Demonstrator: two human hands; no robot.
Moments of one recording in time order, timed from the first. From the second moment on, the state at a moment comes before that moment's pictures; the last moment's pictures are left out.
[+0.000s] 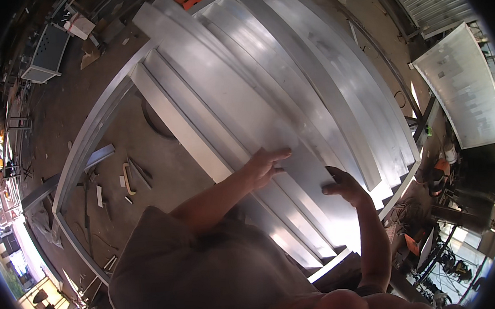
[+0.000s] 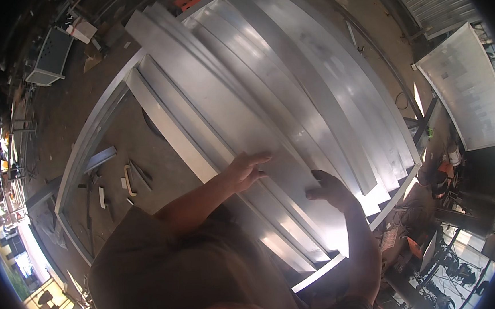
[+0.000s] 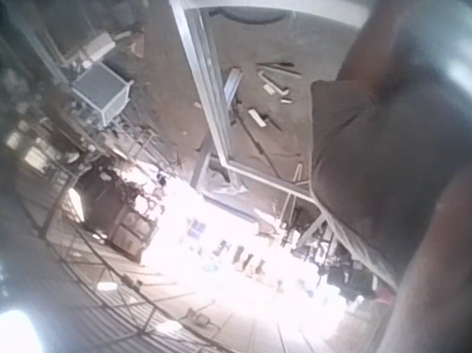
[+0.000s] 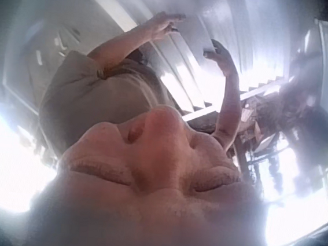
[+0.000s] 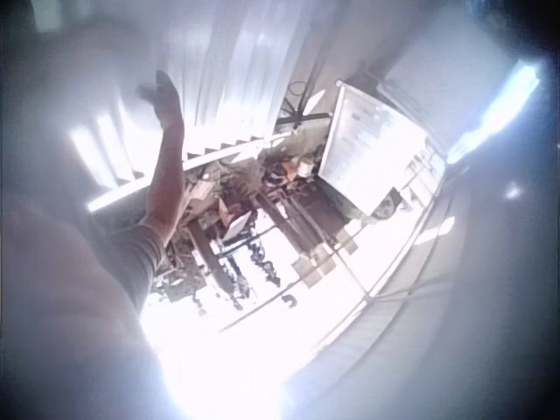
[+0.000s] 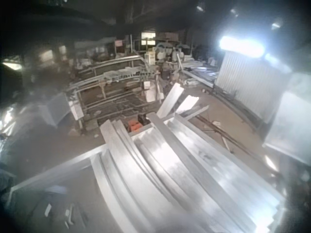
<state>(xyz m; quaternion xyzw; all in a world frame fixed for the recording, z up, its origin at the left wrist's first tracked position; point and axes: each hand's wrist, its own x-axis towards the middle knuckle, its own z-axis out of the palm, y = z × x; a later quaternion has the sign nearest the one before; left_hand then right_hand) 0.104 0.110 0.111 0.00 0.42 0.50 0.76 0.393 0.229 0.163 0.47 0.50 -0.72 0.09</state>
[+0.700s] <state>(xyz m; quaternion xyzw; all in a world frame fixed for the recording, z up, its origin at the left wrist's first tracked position) 0.050 0.105 0.086 0.07 0.61 0.31 0.72 0.350 0.270 0.094 0.44 0.54 -0.67 0.24</state>
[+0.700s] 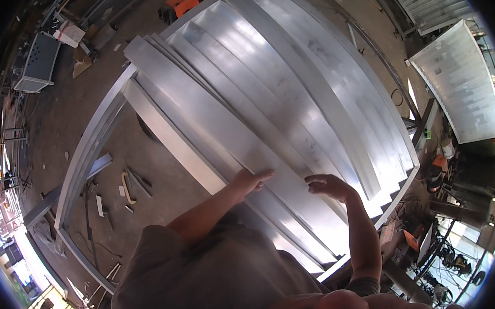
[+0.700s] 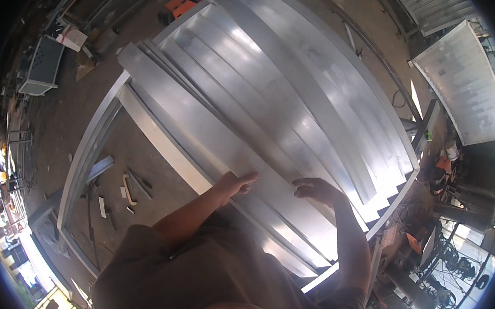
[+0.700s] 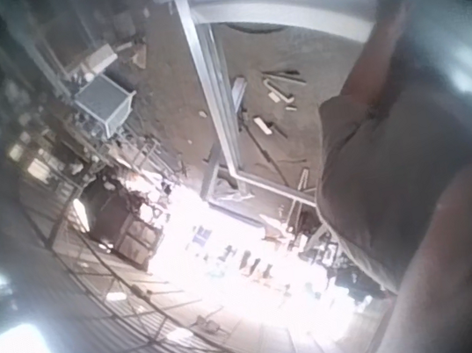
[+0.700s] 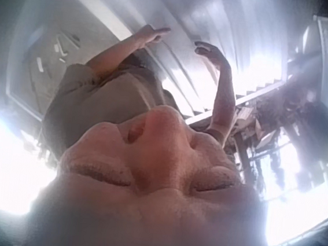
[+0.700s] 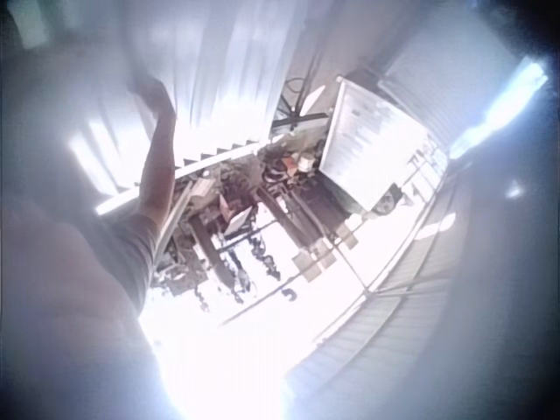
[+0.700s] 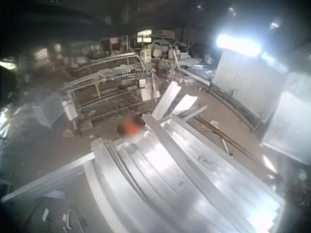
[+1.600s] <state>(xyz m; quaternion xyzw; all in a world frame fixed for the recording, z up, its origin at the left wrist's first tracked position) 0.047 0.004 0.055 0.13 0.61 0.39 0.68 0.425 0.021 0.231 0.60 0.76 -0.20 -0.15</state>
